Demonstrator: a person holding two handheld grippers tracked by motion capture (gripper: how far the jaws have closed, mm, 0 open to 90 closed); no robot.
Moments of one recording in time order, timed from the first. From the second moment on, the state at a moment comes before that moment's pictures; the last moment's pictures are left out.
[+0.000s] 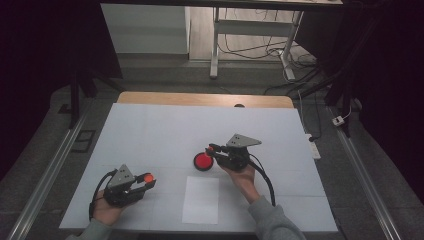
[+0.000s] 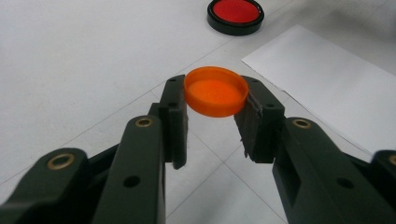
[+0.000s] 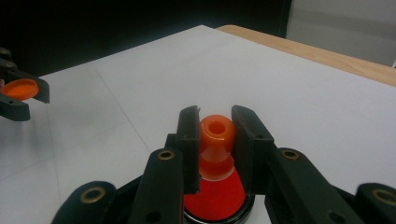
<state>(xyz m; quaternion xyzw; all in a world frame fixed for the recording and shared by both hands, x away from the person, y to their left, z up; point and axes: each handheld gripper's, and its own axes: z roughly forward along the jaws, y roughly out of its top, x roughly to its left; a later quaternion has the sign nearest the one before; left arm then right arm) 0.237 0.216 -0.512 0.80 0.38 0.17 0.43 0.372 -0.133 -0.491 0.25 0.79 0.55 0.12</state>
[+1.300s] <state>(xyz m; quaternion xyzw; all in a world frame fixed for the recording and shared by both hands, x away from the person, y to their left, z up) 0.238 0.218 -0.513 0.80 0.38 0.17 0.42 0.350 -0.148 -0.481 0.23 0.80 0.55 0.11</state>
